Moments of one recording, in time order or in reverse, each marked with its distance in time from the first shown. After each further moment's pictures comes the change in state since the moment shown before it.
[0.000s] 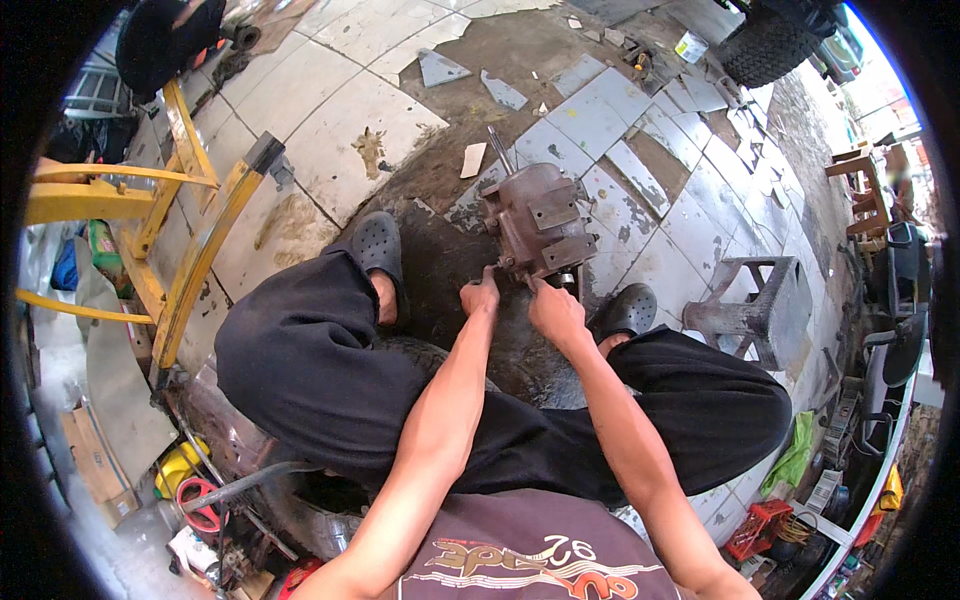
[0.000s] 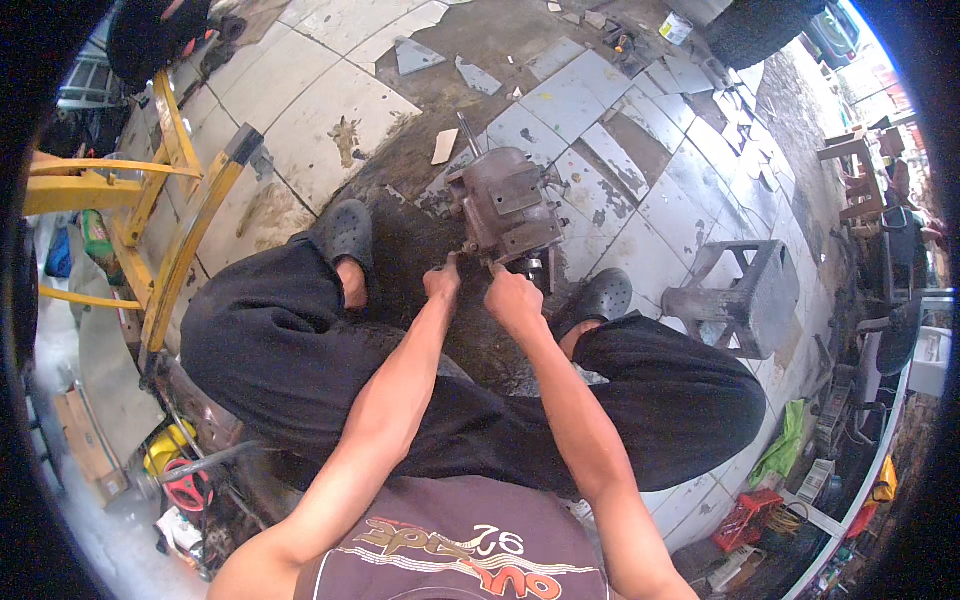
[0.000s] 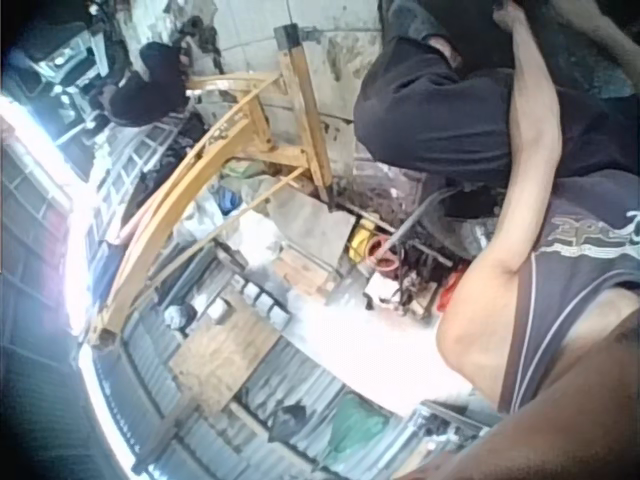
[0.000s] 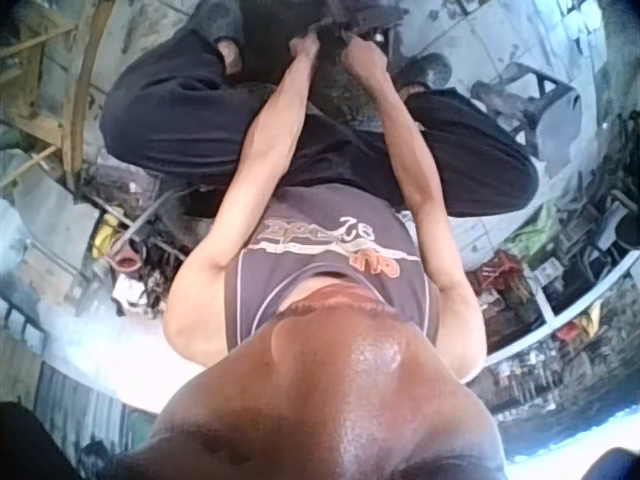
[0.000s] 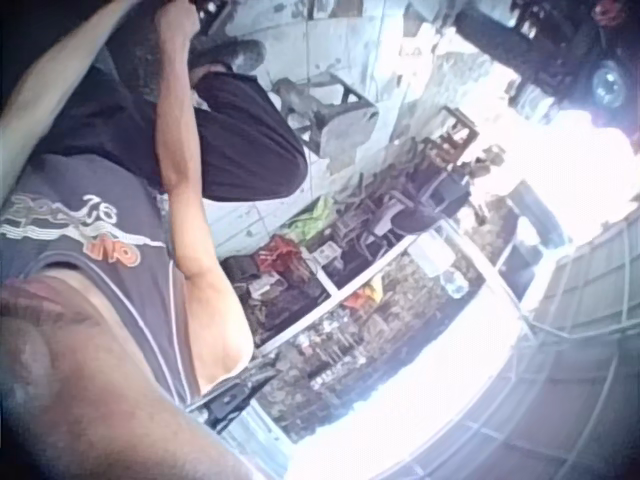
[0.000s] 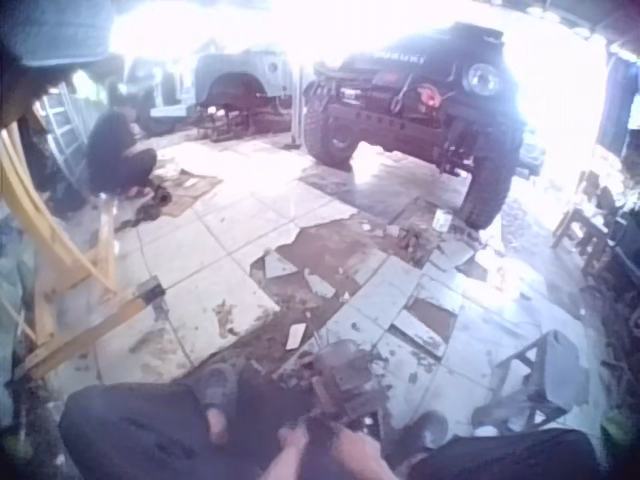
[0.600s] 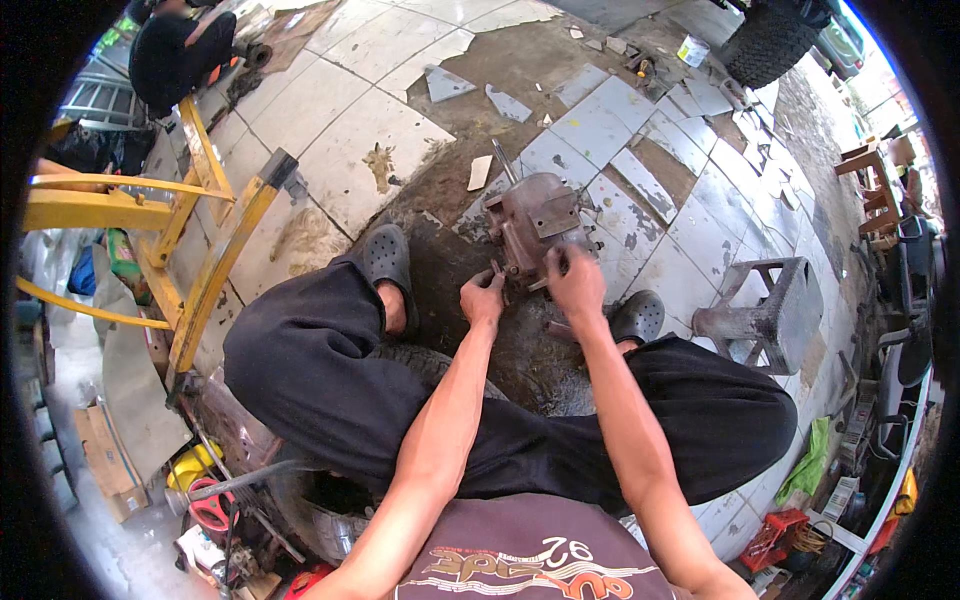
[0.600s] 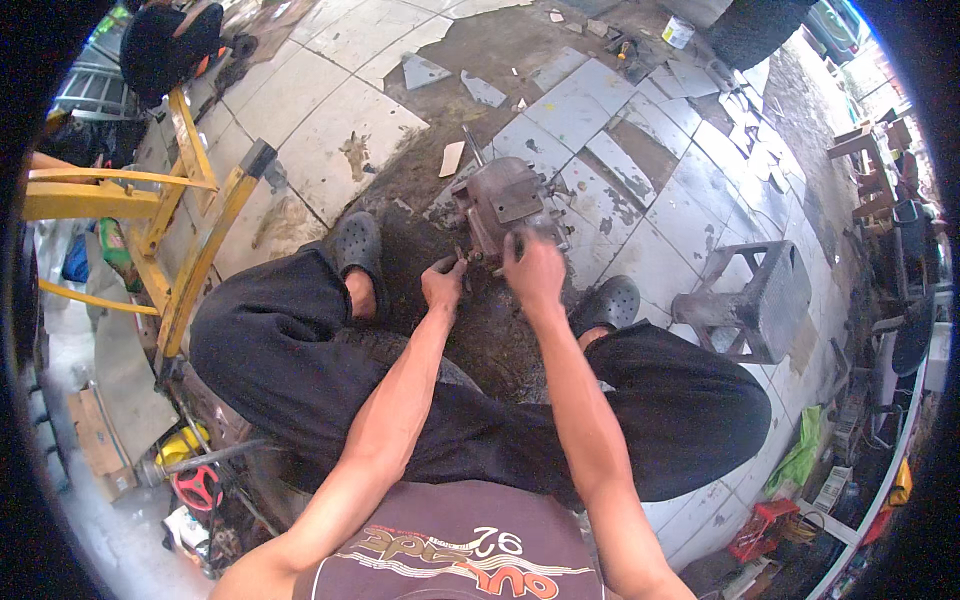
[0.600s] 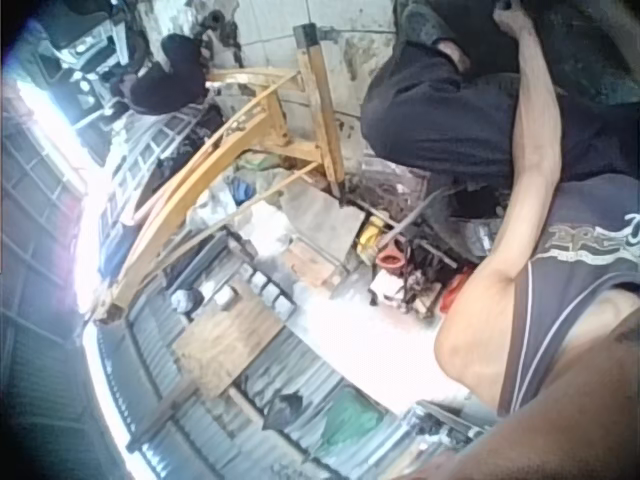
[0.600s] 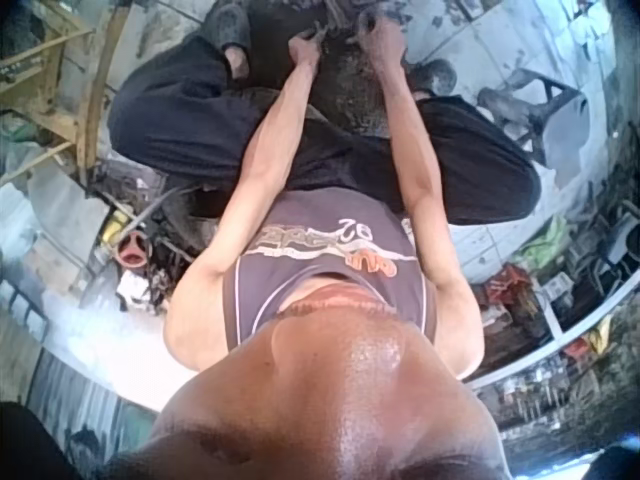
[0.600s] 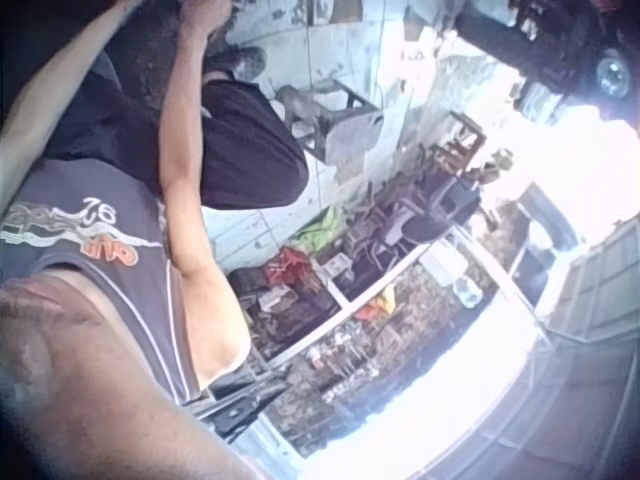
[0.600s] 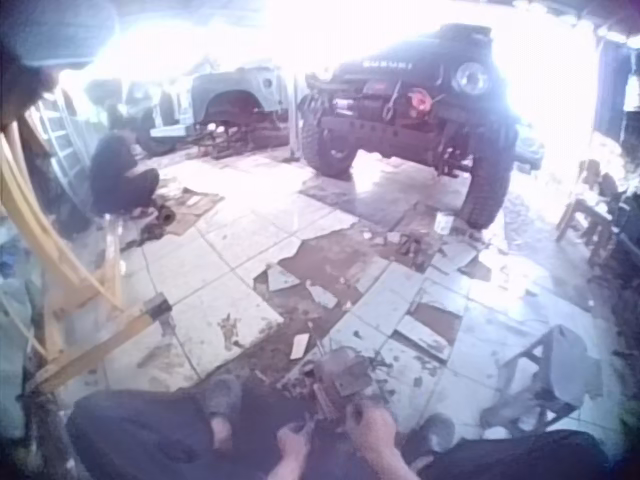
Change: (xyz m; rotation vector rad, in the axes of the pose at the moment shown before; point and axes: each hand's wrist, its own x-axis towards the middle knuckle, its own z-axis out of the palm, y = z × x) left_hand -0.035 0.024 -0.029 -0.085 -0.091 0.419; right_hand 0.030 0.013 -0.026 0.264 0.638 -0.175
